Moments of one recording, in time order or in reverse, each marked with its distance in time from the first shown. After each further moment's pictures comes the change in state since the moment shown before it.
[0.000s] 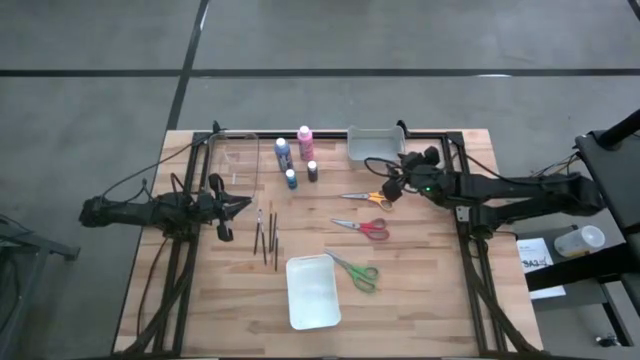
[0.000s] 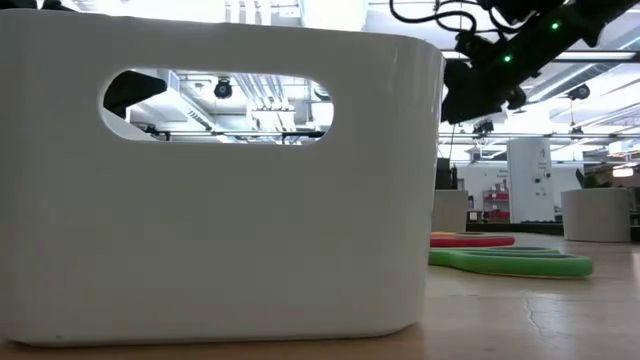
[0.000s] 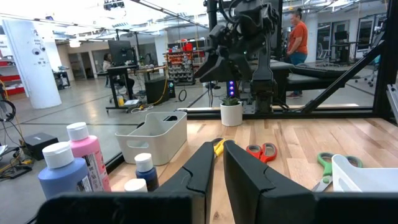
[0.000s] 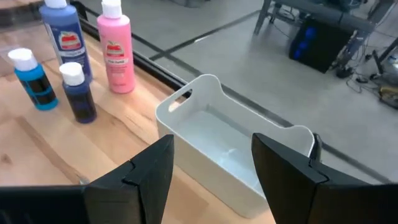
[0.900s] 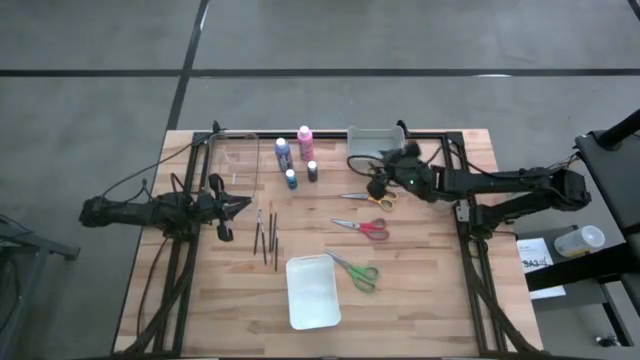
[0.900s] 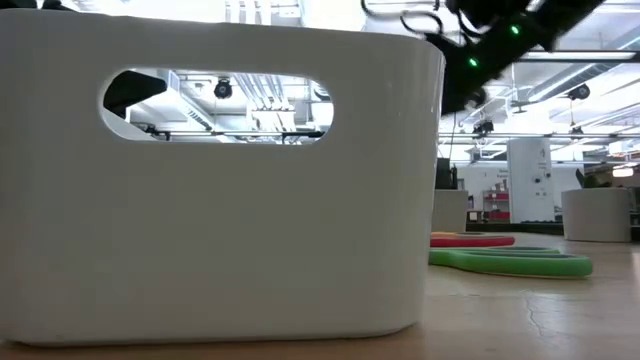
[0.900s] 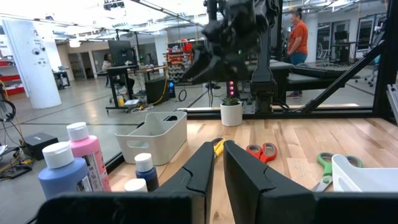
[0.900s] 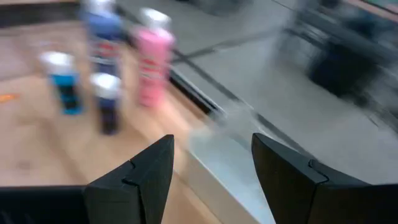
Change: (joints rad) left arm 0.000 0.000 0.000 0.000 0.000 0.000; right arm -0.043 0.198 0.117 0.164 -0.150 -0.194
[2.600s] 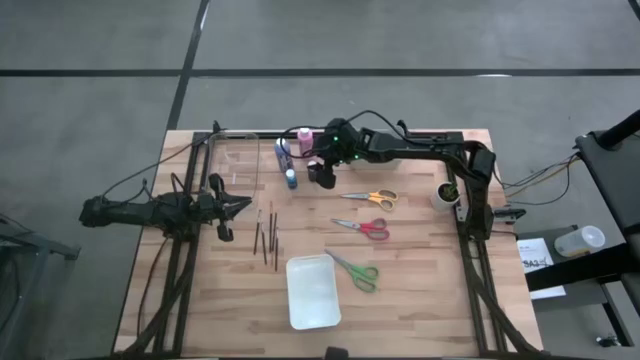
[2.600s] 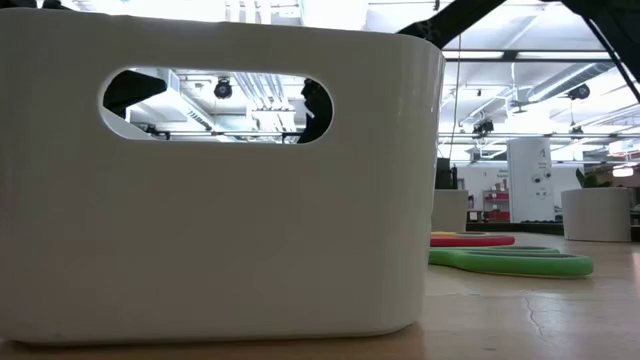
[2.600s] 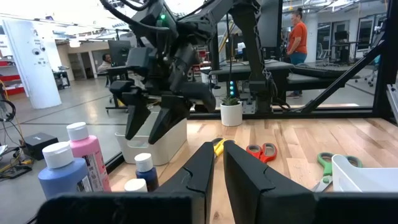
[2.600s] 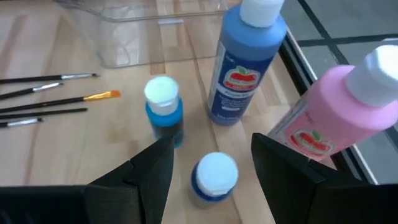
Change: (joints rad) left arm 0.000 0.000 0.000 0.000 0.000 0.000; right arm -0.216 0.752 0.727 -0.150 -0.748 -0.241
